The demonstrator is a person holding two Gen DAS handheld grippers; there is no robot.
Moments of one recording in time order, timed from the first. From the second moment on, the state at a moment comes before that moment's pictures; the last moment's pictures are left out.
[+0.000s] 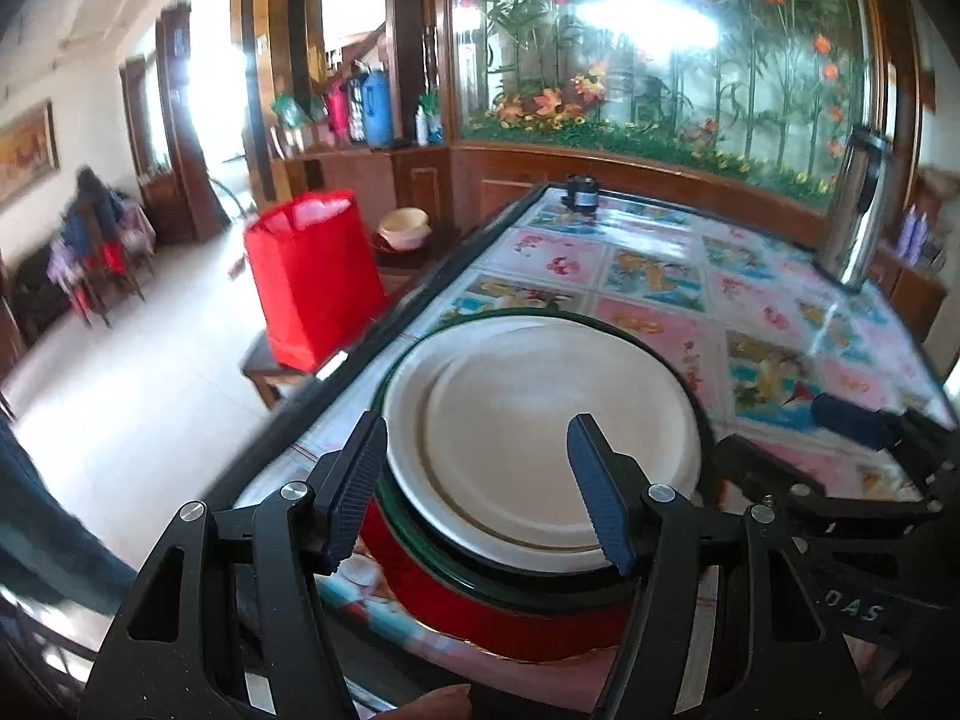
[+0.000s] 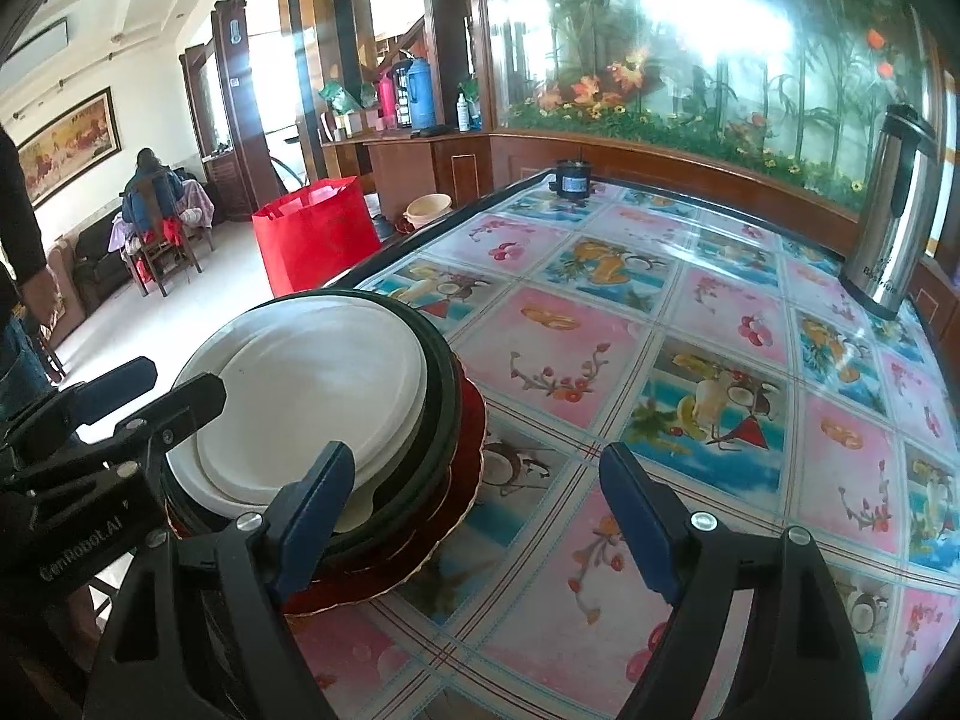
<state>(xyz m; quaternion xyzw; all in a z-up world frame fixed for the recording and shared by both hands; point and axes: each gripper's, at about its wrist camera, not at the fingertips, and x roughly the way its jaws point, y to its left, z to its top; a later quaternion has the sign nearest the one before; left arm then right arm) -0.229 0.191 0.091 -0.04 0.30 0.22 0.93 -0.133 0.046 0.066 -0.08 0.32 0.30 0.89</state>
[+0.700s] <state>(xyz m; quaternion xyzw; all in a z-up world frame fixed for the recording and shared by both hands) -0.232 0.194 0.096 -0.06 0.29 0.19 0.93 -0.132 0.042 0.068 -0.09 0.32 0.30 0.89</state>
